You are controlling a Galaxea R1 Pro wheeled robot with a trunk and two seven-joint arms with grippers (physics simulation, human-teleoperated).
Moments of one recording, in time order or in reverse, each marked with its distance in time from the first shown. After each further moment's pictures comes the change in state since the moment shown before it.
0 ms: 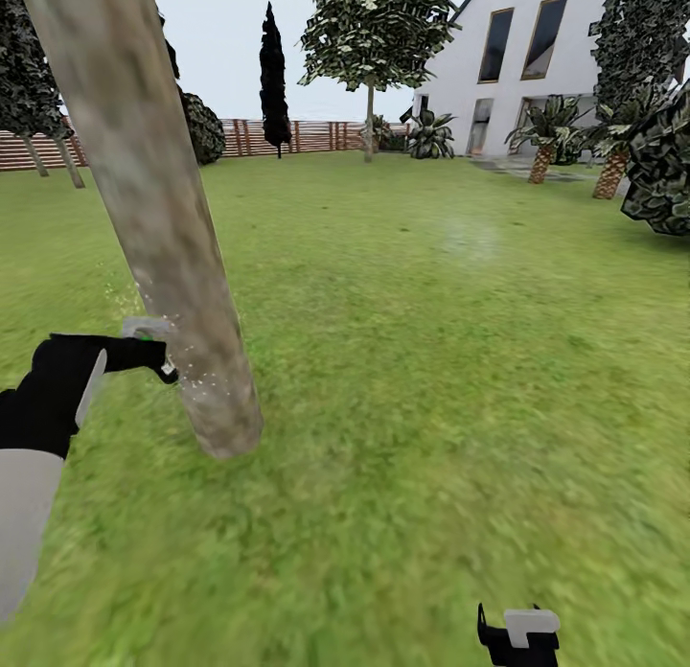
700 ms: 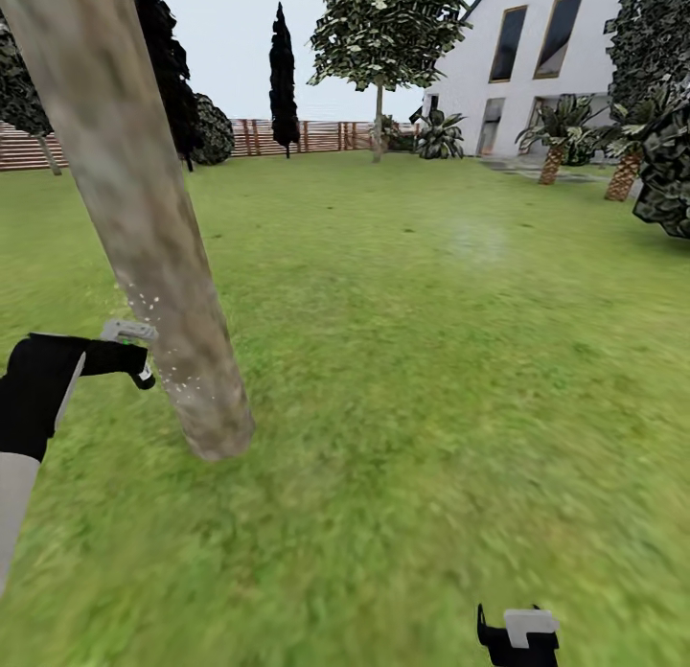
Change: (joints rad) left arm 0.006 0.064 -0.004 -0.003 -0.126 0.007 -0.100; right arm 0.000 0.000 0.001 0.001 0.000 0.000 0.001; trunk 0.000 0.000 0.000
